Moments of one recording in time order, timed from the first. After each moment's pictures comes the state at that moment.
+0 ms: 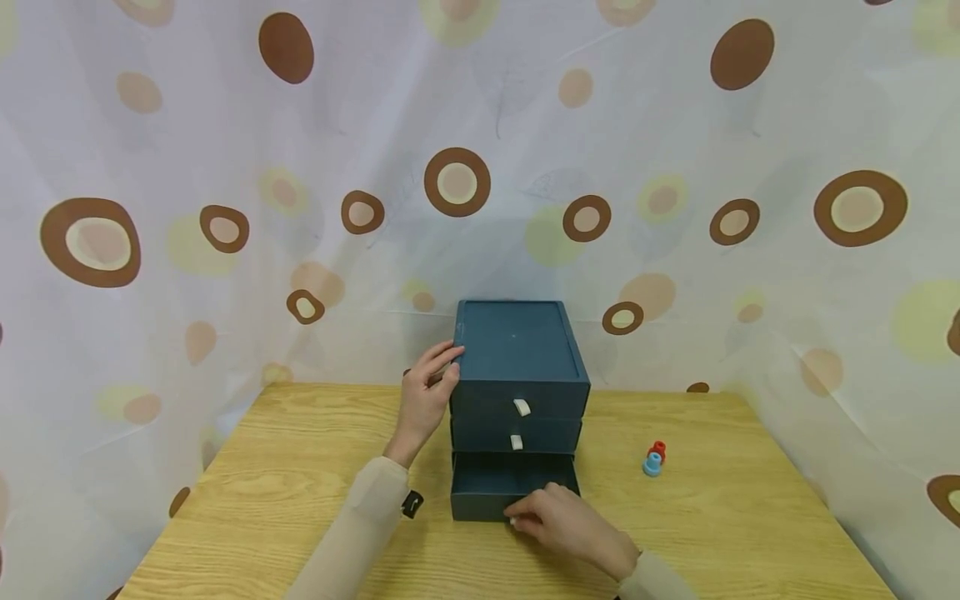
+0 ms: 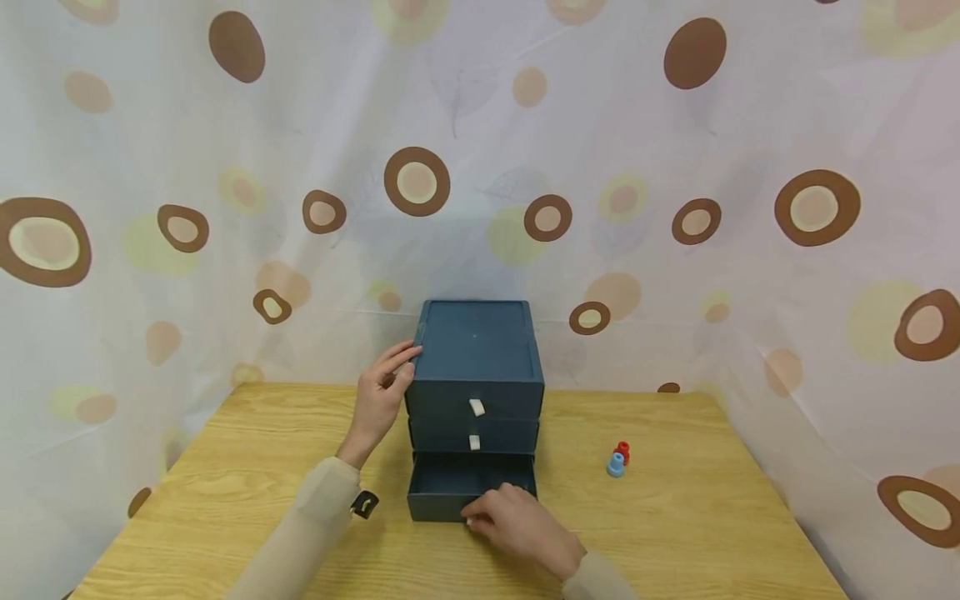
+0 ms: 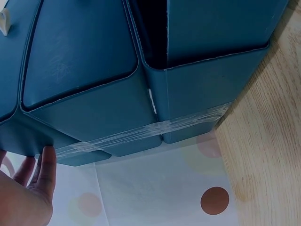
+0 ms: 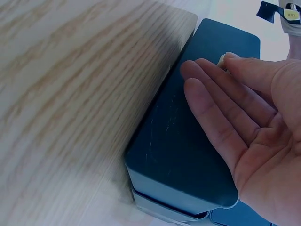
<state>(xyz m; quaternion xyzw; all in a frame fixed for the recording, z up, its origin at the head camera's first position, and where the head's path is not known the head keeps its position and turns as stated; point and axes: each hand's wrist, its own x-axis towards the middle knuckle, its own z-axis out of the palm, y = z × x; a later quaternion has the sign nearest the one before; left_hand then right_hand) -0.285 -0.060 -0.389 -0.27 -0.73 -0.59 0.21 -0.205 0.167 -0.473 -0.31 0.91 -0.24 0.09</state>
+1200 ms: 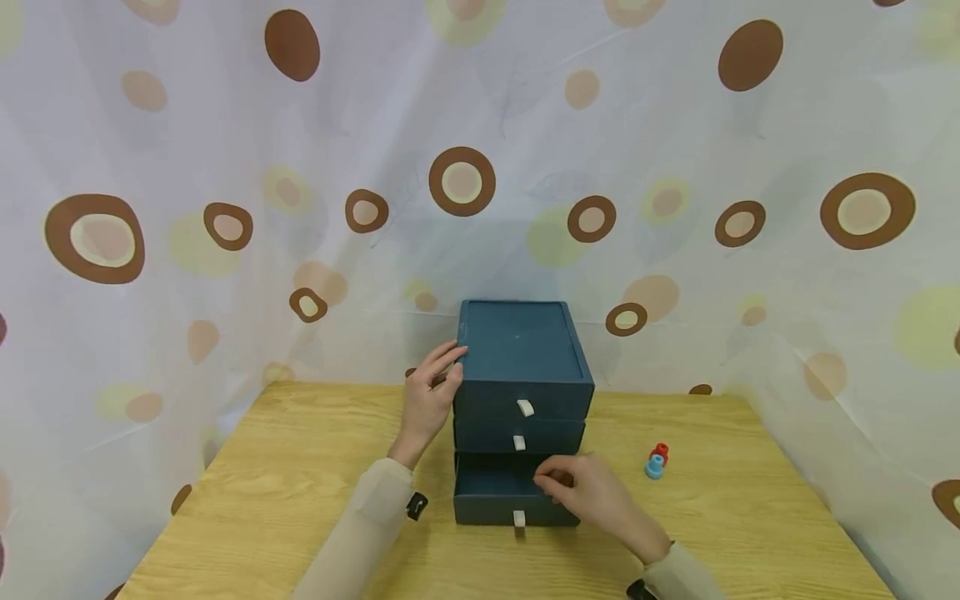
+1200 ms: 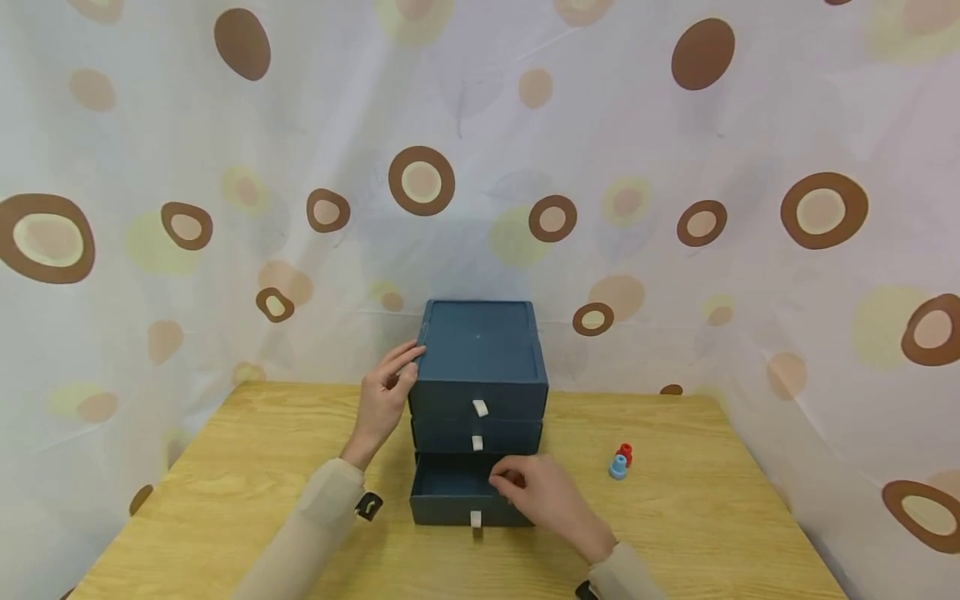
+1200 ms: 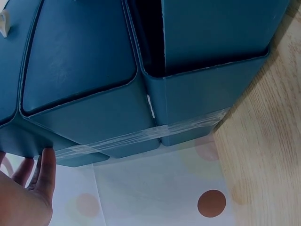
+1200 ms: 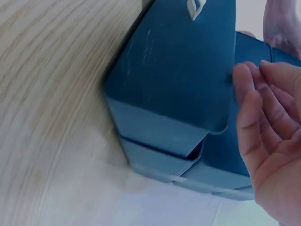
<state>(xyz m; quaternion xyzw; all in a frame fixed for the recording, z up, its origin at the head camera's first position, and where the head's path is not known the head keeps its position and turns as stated) -0.284 -0.059 -0.392 -0.26 -0.73 -0.59 0.22 -0.207 0.195 -0.453 -0.24 0.91 -0.34 -0.03</state>
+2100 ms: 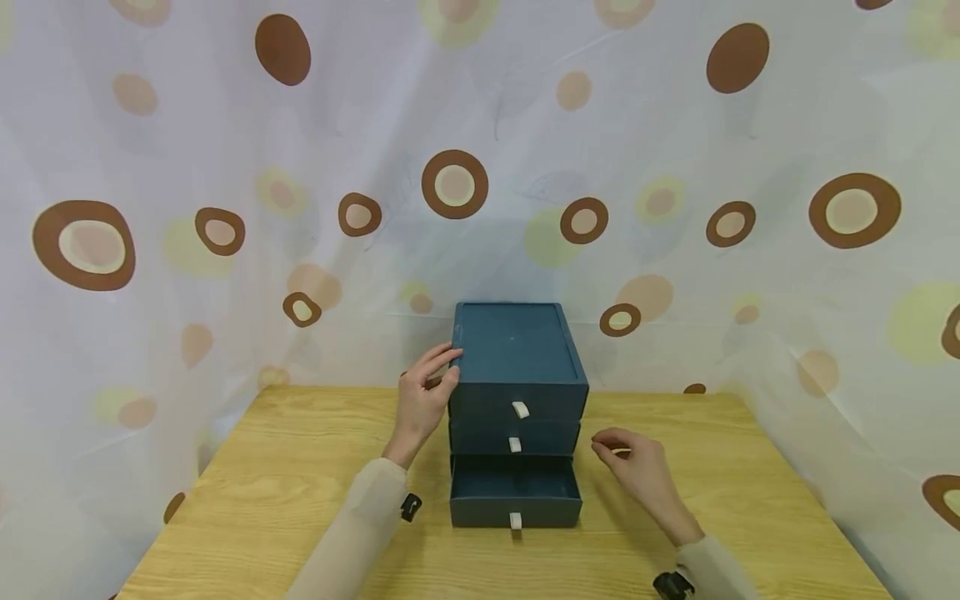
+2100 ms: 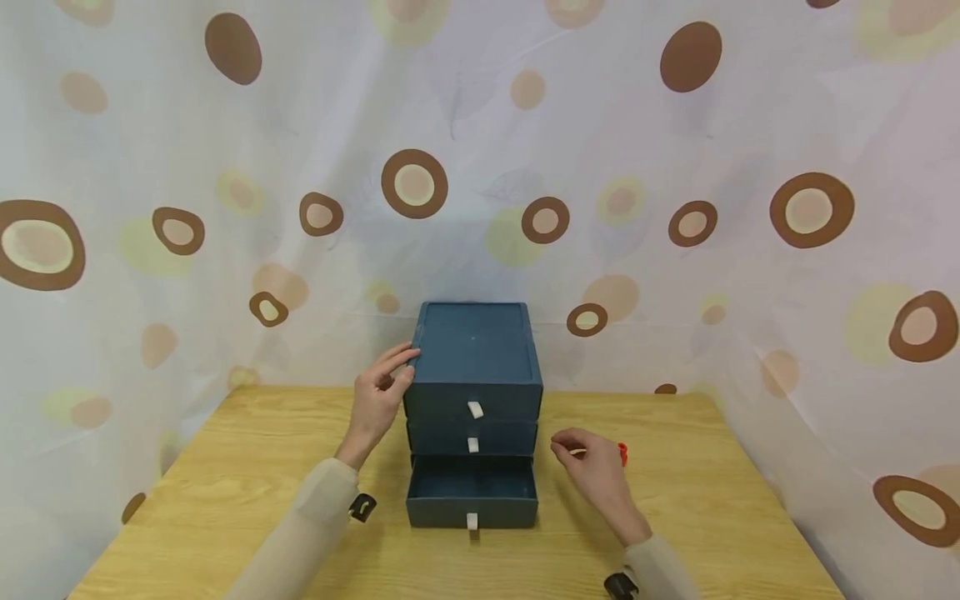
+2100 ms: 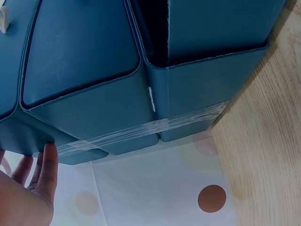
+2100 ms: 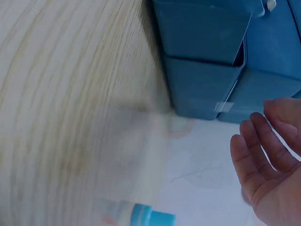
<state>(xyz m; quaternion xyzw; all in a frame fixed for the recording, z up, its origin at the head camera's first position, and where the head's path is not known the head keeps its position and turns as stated) -0.286 -0.059 -0.387 -0.25 -0.73 -0.59 0.23 -0.226 0.260 -0.468 -0.06 0.90 -0.37 -0.21</state>
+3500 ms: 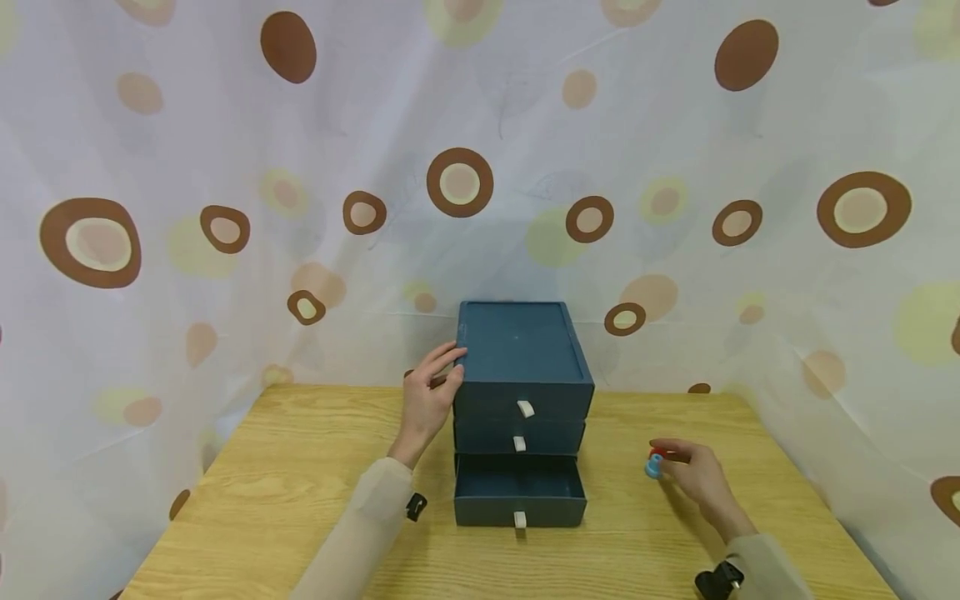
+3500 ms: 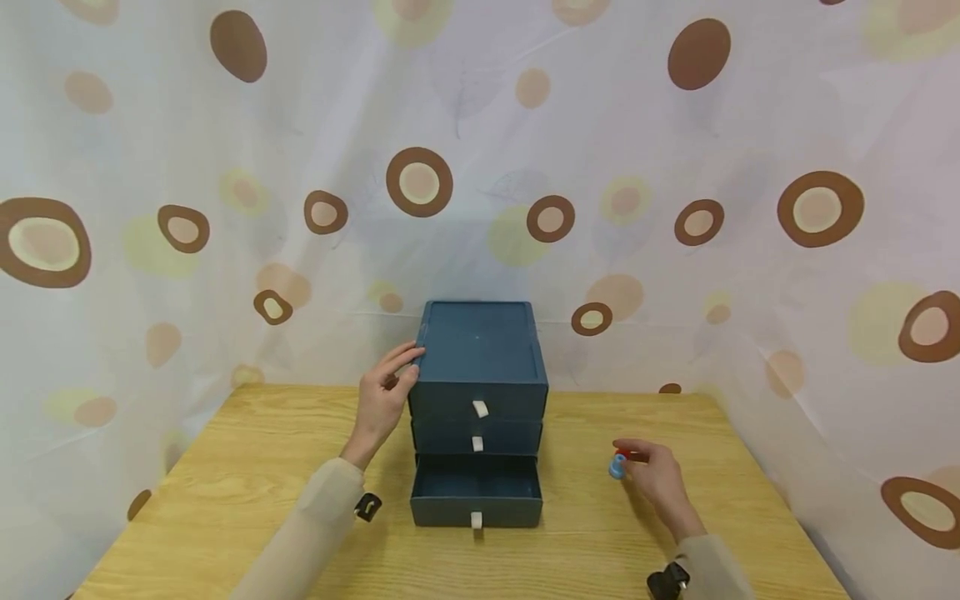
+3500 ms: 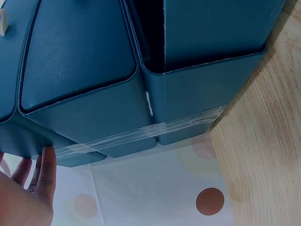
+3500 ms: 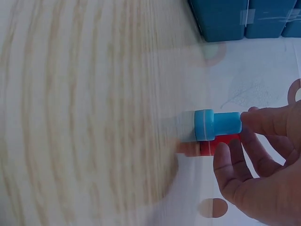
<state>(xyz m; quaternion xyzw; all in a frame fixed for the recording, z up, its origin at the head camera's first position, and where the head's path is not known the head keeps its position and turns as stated) -0.285 -0.059 -0.390 -0.25 -0.73 -0.59 0.22 -0.224 0.344 -0.486 0.08 0.89 -0.46 -0.02</state>
